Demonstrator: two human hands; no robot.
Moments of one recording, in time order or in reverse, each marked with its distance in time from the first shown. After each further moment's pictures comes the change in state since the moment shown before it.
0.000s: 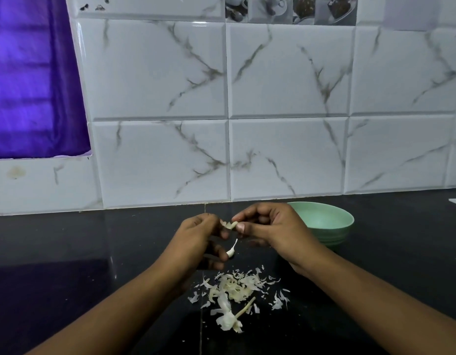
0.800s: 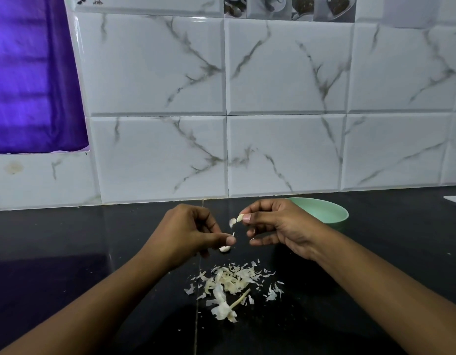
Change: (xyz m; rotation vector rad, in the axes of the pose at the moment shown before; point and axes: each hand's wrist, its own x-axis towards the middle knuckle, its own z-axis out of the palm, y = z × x) left_hand 0.003 0.004 -0.021 0.629 -0.083 0.297; right_hand 0.007 -0.004 -0.021 0.089 -0.098 0.285
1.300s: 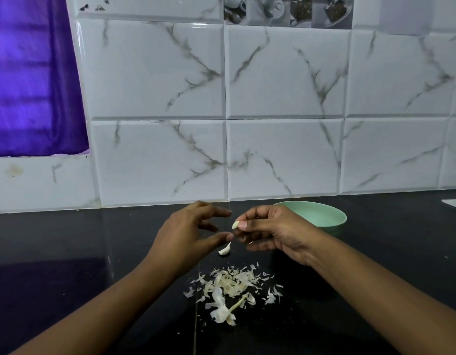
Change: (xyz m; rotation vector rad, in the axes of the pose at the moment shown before) left_hand -0.003 -0.004 0.007 0.203 0.143 0.172; right_hand -0.004 0.000 0.004 -0.009 -0.041 0.013
